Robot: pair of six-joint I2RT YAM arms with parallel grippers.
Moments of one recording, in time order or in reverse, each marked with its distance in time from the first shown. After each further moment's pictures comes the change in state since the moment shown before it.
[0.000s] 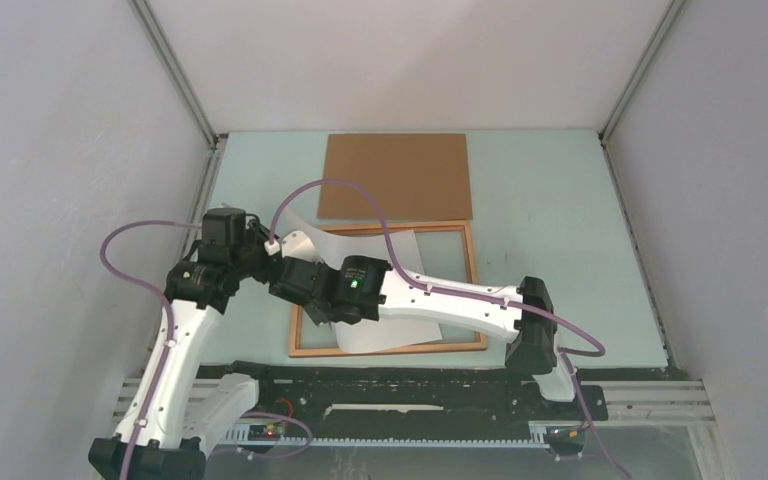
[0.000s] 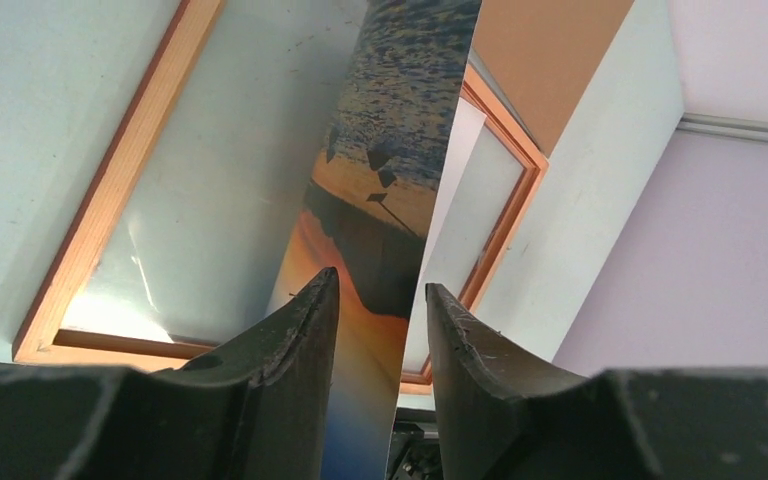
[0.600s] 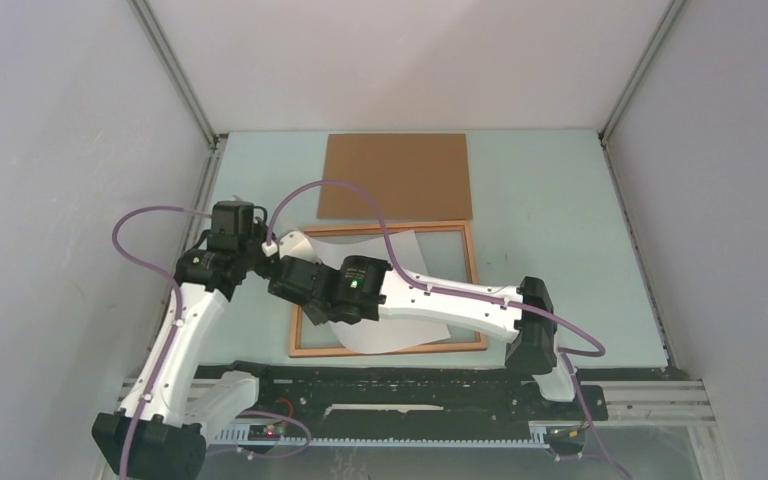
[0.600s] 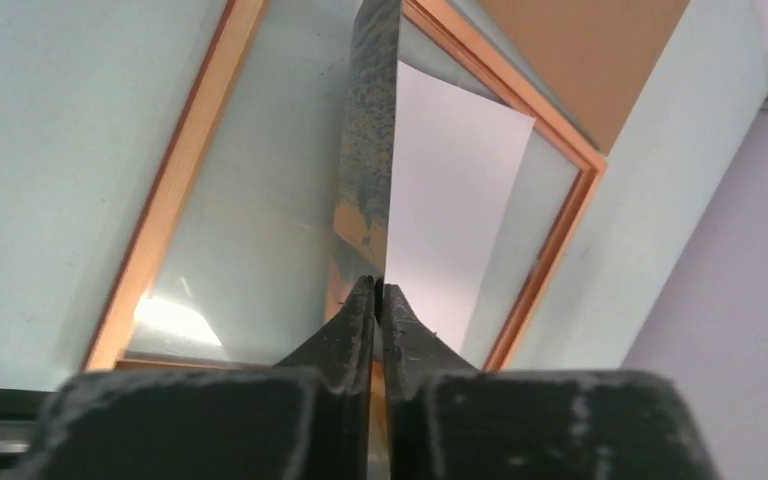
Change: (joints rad) left arm -0.005 0.085 0.000 0.032 -0.032 0.105; right arm 0.000 0.000 0.000 0.016 -0.014 -0.014
